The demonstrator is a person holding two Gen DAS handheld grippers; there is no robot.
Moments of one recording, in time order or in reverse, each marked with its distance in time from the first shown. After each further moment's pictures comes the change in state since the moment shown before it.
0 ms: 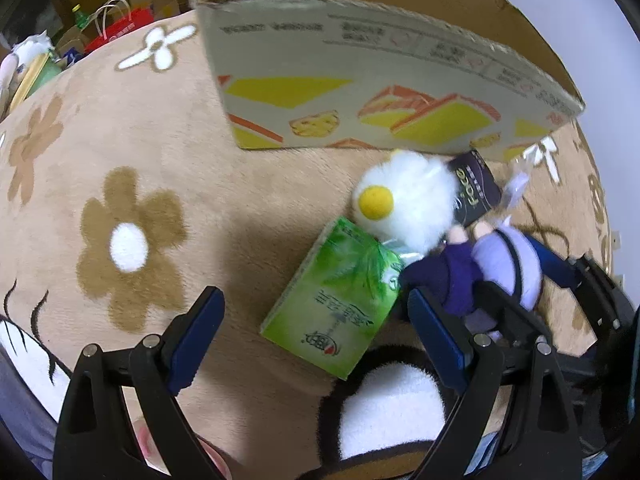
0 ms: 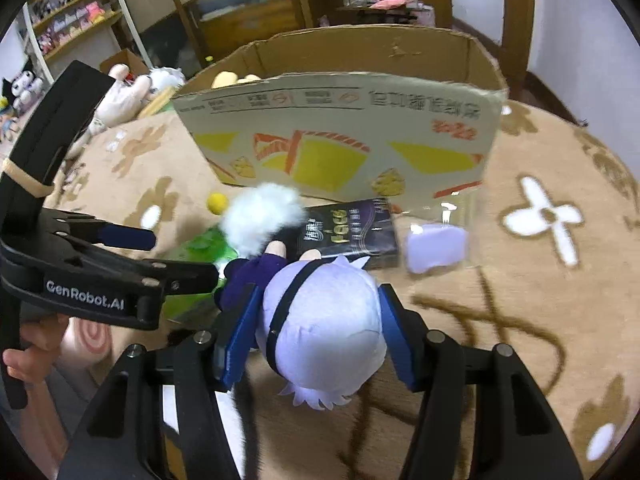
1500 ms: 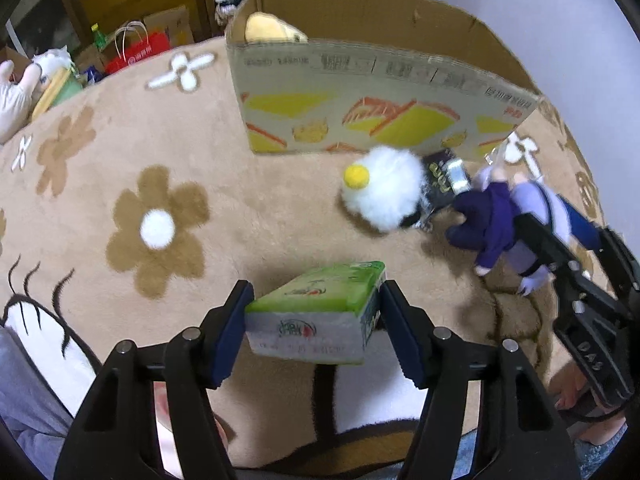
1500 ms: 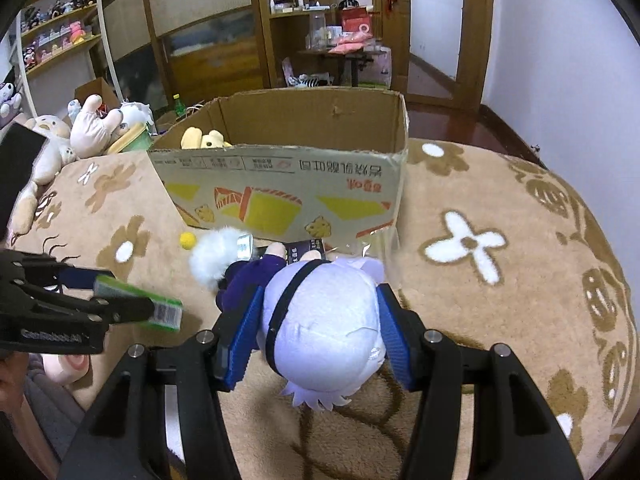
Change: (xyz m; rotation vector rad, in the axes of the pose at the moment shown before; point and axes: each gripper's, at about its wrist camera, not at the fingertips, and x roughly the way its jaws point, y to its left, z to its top) left arm -0.048 -0.023 -0.055 -0.007 -0.099 0.047; right arm -0.047 -0.011 0.000 0.024 -0.161 -0.151
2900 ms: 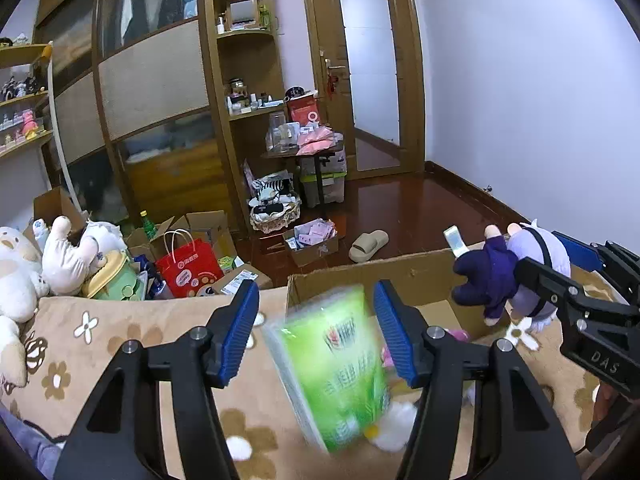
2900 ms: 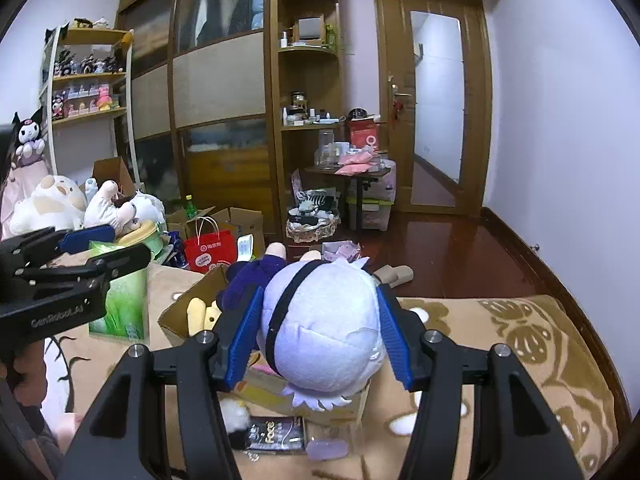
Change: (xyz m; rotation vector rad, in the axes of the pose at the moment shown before) left arm -0.120 -0.014 0.087 0.114 -0.729 0.147; right arm -0.052 -0.013 0.107 -0.061 -0.390 0.023
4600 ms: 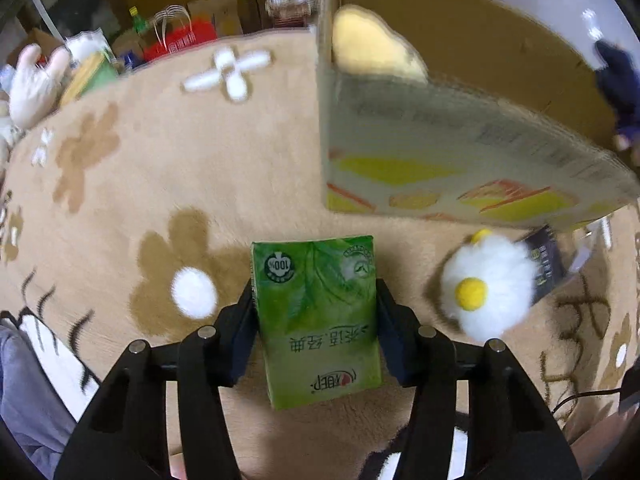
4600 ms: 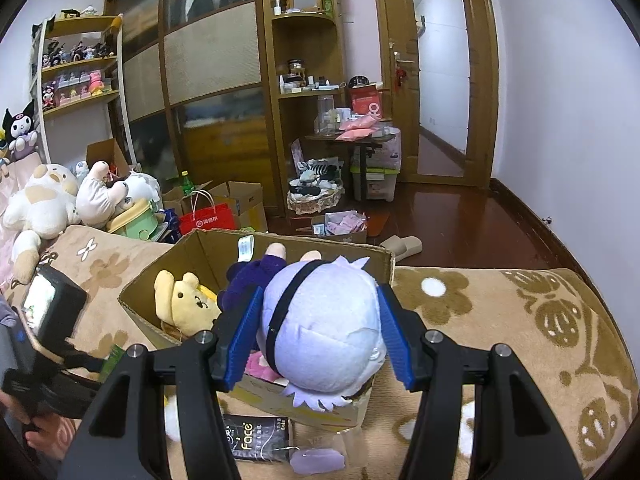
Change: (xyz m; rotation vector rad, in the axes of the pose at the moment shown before) left arm 0.105 0.019 -0.135 -0.157 0.710 0.027; right arm 0.062 -0.016 -0.033 0.039 0.095 0.023
